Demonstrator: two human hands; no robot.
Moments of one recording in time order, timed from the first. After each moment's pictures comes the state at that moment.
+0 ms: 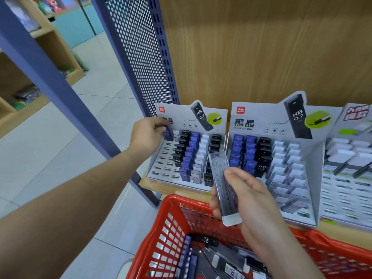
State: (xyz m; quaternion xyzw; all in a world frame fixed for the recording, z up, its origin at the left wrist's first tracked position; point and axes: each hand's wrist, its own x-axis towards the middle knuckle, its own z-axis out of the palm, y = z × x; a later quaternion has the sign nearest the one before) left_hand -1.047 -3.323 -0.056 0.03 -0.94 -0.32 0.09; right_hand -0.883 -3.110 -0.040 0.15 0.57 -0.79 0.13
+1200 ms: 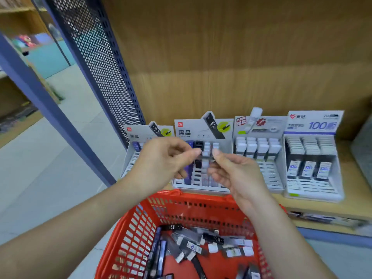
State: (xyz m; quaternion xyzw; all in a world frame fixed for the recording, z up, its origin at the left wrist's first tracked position) left_hand -0.844 -3.182 0.081 -0.16 -0.86 -0.49 -0.02; right_hand -0.821 -3.017 0.028 0.18 0.54 -0.82 0.00
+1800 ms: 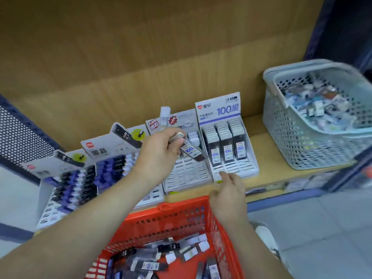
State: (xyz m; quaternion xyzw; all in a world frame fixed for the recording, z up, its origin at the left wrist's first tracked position) left_hand -0.884 -2.992 0.034 -0.30 -0.87 -0.38 0.01; right_hand -0.775 -2.878 -0.088 0.33 0.86 -0.37 -0.09
